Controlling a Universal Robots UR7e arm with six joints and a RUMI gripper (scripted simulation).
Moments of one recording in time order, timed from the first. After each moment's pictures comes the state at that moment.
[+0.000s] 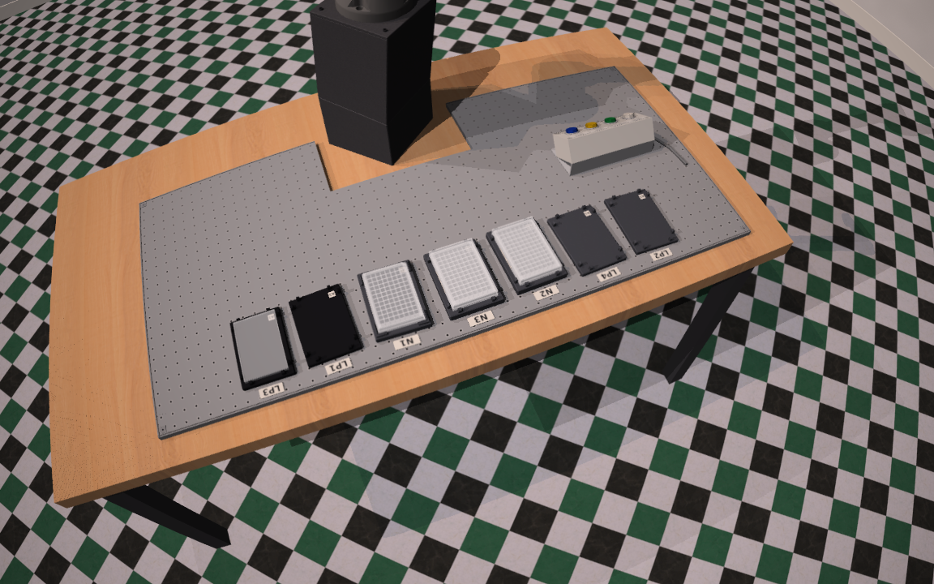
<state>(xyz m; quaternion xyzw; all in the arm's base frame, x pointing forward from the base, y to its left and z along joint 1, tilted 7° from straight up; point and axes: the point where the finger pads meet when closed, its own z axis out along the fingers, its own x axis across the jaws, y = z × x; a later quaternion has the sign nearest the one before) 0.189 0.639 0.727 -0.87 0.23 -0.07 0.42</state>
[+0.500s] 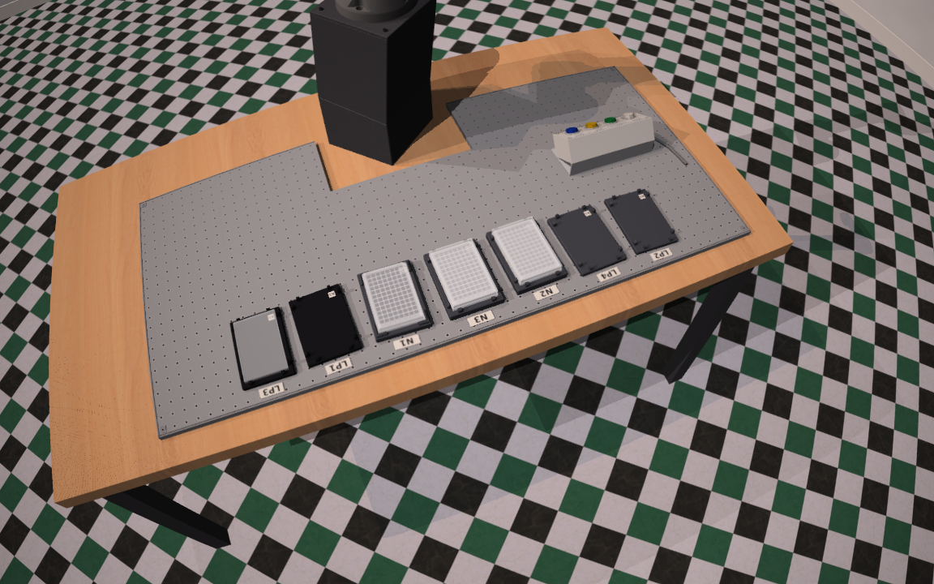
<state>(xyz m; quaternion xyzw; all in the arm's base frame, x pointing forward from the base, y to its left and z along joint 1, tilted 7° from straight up) 0.179 0.611 0.782 -0.86 0.23 -0.09 0.45</state>
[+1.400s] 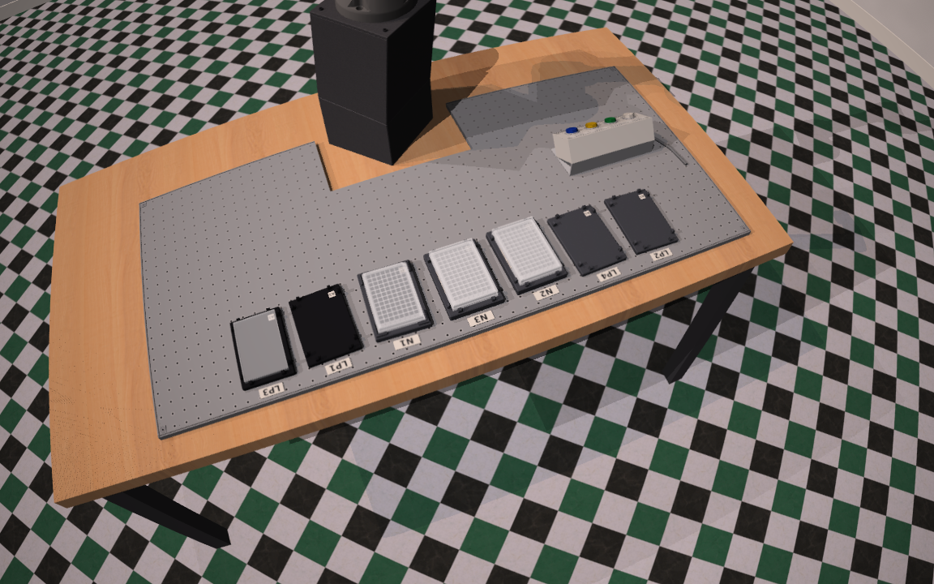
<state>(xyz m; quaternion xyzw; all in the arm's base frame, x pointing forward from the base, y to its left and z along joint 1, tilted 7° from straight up) 0.154 0.547 0.873 -0.82 0.22 -0.12 0.51</state>
